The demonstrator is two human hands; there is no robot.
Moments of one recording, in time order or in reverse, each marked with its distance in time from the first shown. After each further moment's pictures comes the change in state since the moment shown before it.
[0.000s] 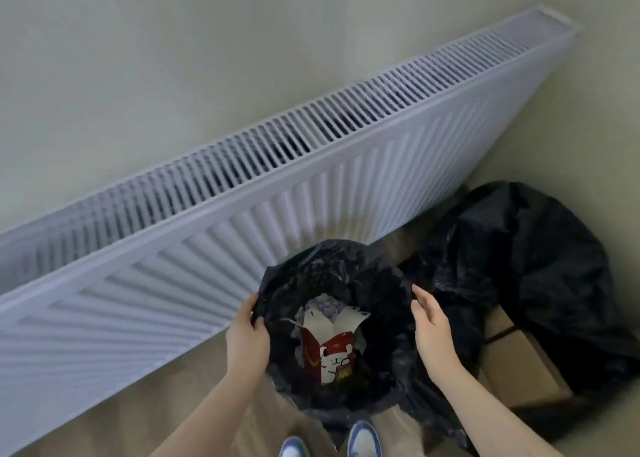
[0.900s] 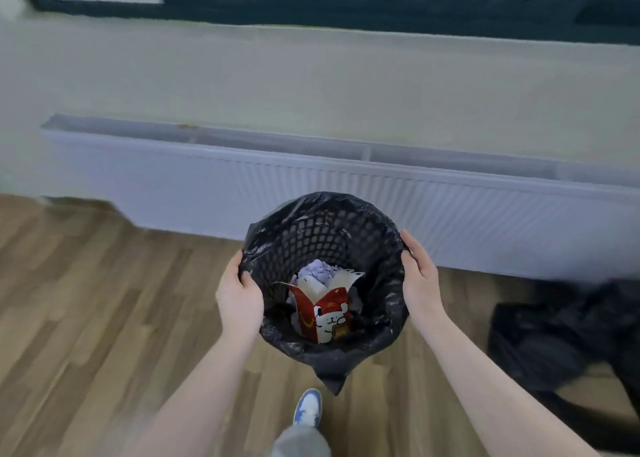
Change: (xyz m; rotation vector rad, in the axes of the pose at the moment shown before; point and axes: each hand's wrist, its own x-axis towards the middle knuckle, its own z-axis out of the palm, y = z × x) left_hand -0.446 -0.182 -0.441 -0.349 0.794 -0.167; right_hand -0.549 -0.085 0.174 -0.142 -0.619 -0.391
